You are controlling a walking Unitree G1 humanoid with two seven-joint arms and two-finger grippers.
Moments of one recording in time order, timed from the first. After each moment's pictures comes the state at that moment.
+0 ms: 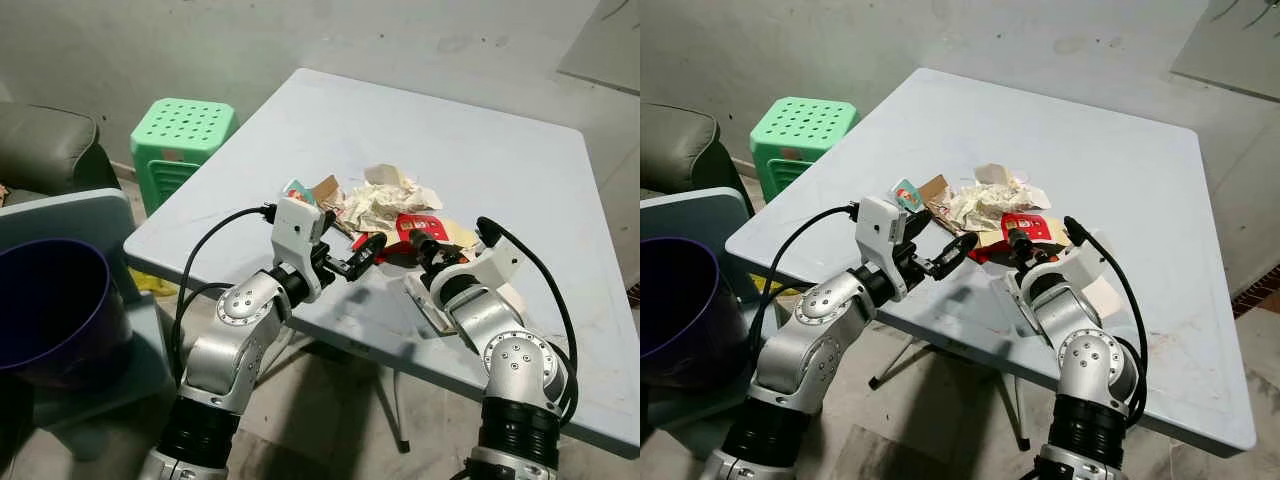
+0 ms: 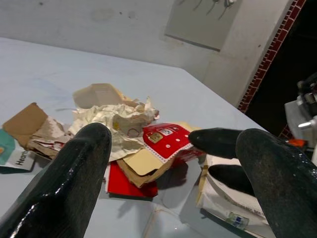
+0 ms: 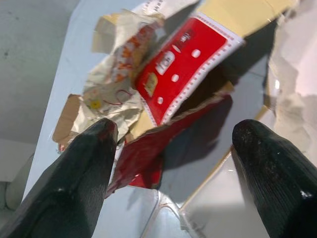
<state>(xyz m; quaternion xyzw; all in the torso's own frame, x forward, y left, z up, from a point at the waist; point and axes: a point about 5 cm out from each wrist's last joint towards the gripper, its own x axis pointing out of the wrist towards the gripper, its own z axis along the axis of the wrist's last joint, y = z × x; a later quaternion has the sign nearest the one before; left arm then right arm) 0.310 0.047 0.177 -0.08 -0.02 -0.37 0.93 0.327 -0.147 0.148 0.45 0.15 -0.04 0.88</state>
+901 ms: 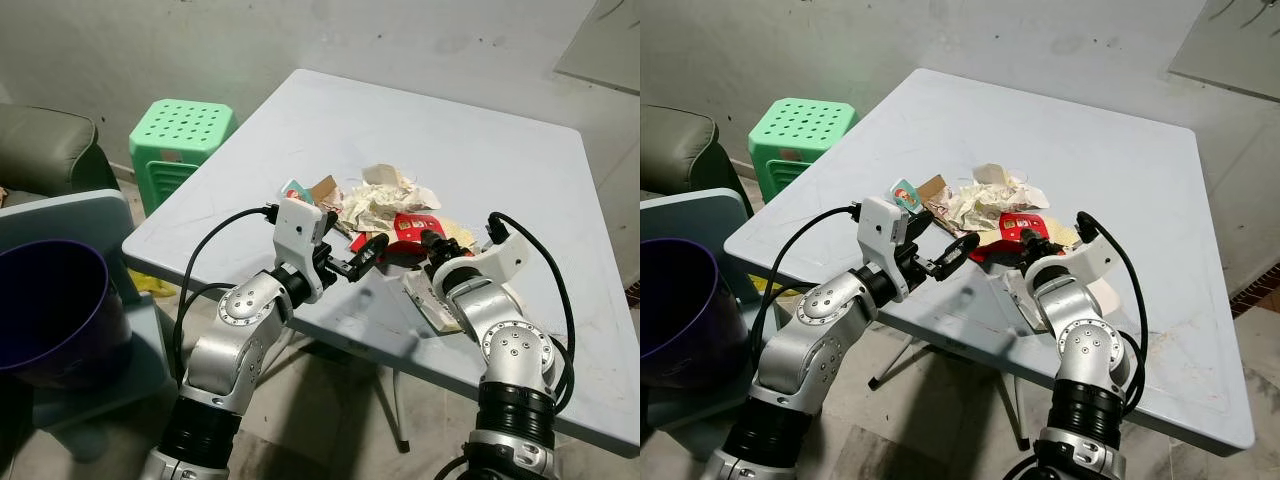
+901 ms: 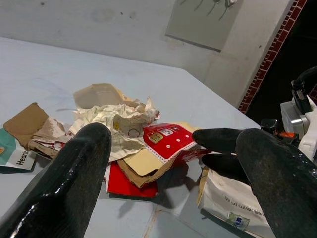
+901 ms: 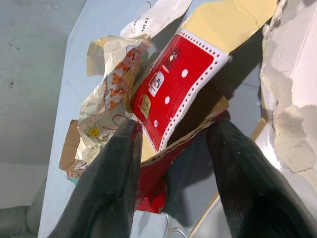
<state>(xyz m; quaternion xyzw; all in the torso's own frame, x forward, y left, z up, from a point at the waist) 0.310 0.047 0.177 -0.08 -0.02 -0.37 0.93 0.339 -0.152 0.150 0.50 0.14 -0.06 0.85</state>
